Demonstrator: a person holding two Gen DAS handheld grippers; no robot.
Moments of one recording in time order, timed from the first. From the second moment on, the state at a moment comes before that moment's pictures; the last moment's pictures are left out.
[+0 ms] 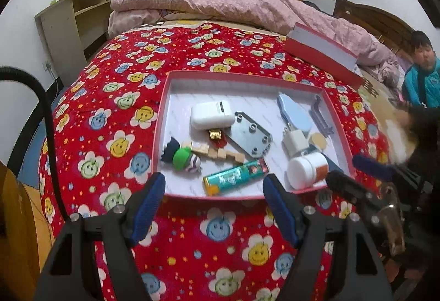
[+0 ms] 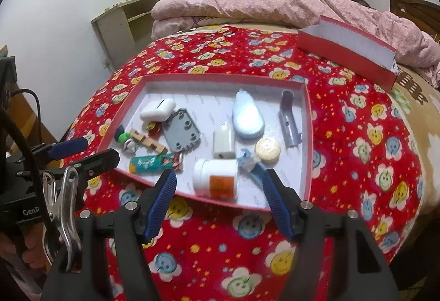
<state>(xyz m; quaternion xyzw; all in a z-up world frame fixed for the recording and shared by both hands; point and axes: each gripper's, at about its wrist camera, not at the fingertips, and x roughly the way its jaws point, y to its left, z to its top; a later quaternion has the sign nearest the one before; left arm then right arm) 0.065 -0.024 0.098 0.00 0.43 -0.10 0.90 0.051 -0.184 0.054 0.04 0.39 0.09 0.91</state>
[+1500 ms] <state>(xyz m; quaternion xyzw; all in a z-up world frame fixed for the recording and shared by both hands) 0.049 -0.028 0.019 0.03 0.46 -0.05 0.88 0.027 -0.173 -0.020 0.00 0.44 0.02 0.90</state>
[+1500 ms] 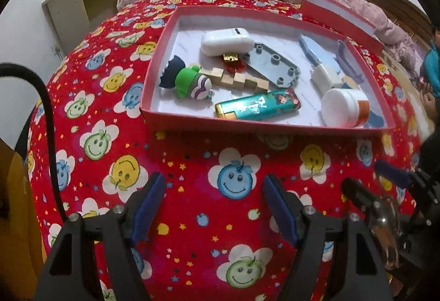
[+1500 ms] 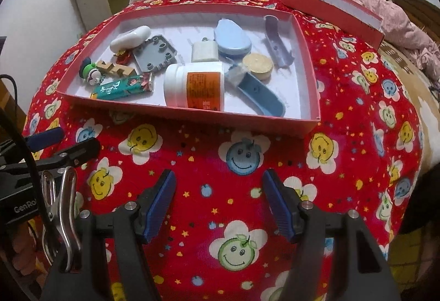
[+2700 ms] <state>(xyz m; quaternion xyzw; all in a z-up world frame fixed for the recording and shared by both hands) 0.049 -0.031 0.017 0.04 0.46 -0.05 0.89 0.026 -0.171 -0.022 0.00 0.43 0.02 0.90</state>
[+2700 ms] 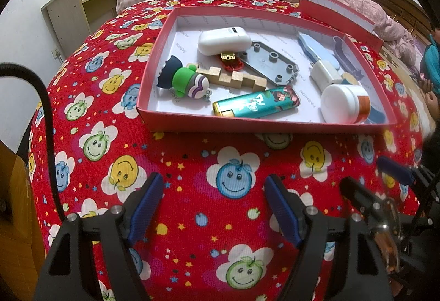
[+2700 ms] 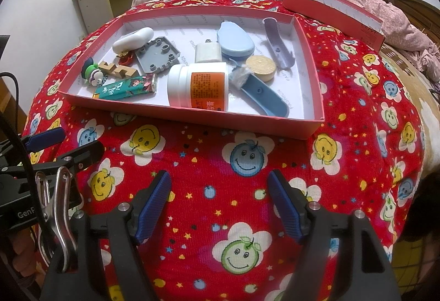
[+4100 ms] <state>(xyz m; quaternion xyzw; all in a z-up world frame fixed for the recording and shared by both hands) 0.049 -0.029 0.016 0.03 0.46 -0.05 0.89 0.027 -0.171 -0.023 0.00 0.43 0.02 0.90</state>
